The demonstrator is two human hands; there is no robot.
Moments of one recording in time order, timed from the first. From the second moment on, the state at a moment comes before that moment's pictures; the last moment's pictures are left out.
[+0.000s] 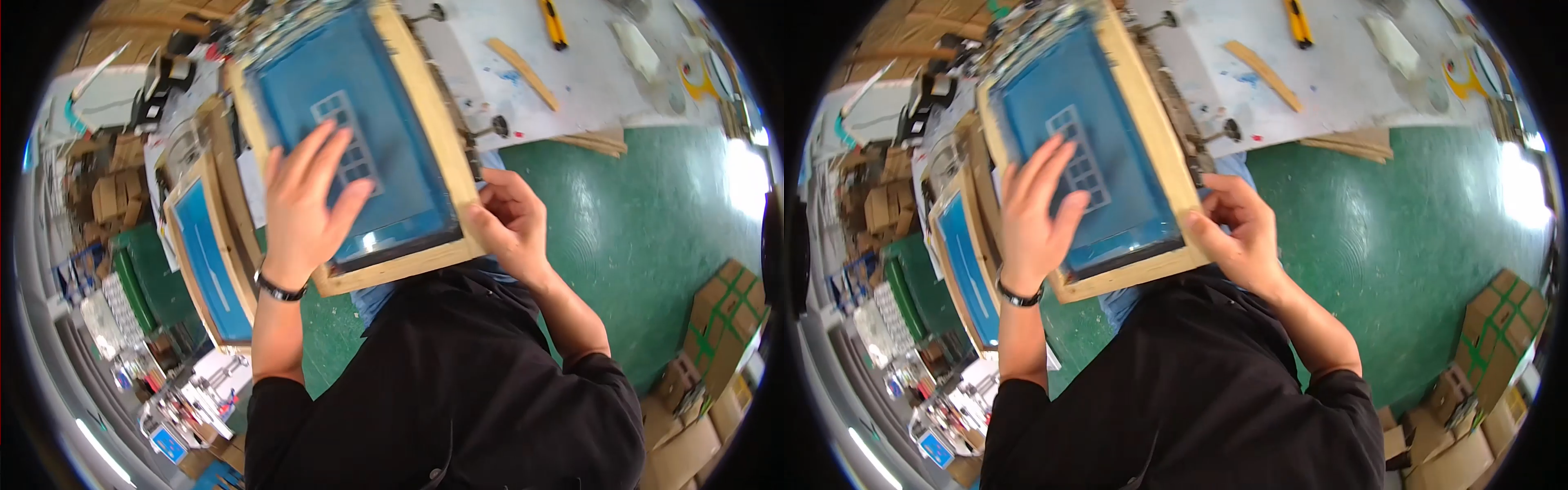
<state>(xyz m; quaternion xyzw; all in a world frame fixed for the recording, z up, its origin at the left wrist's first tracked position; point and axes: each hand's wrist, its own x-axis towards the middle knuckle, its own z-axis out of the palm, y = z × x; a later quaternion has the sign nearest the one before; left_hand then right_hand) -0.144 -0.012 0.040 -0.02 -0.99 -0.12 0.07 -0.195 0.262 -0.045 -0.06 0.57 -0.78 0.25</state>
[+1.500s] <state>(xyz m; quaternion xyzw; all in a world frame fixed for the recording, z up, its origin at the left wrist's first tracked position) -0.025 -0.002 -0.010 0.39 -0.81 -0.40 0.18 -0.200 0.266 -0.052 -0.11 0.57 -0.78 0.25</state>
